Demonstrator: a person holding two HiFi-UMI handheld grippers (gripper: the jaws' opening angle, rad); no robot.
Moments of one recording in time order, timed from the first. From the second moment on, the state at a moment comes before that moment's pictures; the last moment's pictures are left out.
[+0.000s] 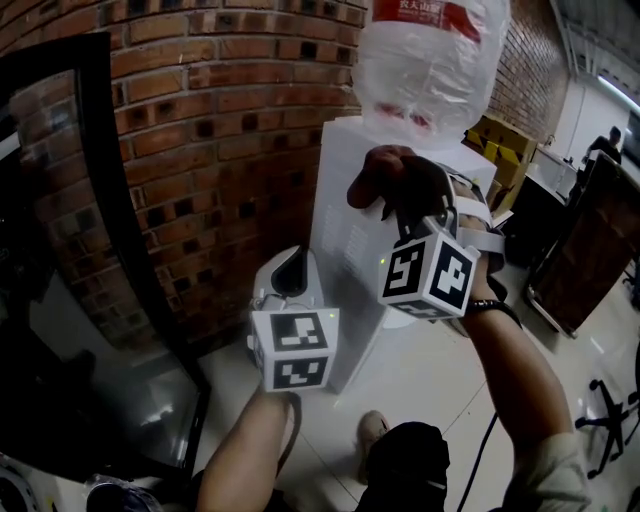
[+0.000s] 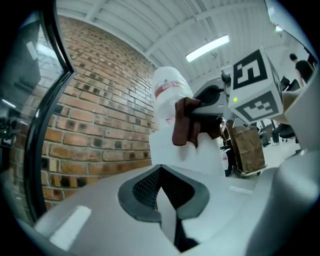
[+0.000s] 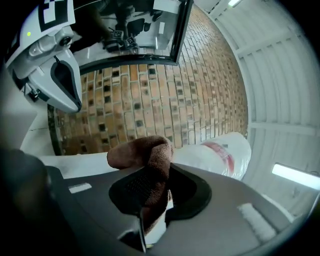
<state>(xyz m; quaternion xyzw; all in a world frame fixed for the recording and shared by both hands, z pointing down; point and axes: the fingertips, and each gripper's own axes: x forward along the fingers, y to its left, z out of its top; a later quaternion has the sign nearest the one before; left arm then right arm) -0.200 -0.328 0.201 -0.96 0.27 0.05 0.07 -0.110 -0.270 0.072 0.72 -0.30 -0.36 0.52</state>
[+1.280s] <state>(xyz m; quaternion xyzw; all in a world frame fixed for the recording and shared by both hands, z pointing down) -0.180 -0.355 0.299 -0.96 0.28 -0.03 0.04 -0.086 -0.267 0.235 0.67 -0.32 -0.31 0.60</state>
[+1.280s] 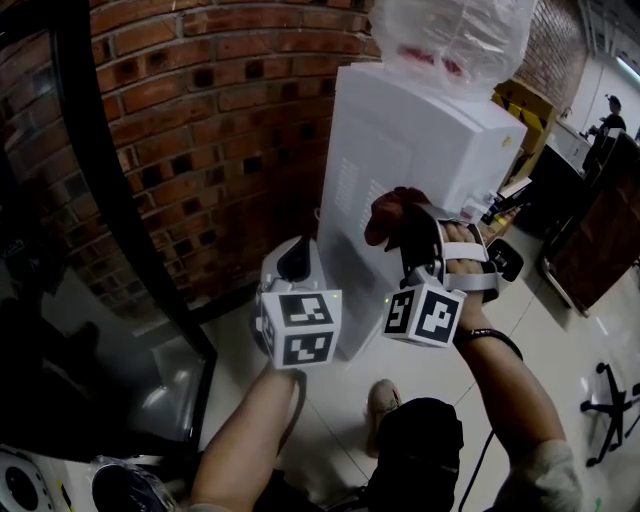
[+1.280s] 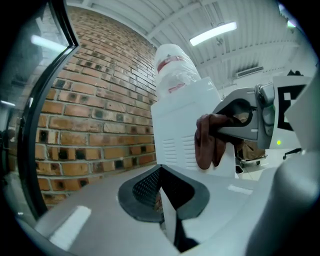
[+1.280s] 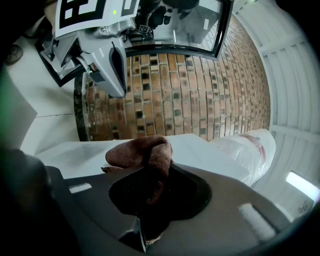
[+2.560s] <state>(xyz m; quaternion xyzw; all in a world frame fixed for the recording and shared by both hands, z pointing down) -0.157 -0.350 0.448 -0.95 0.24 -0.16 0.06 -0.085 -0.270 0.408 0.59 -0.39 -0.22 0.67</state>
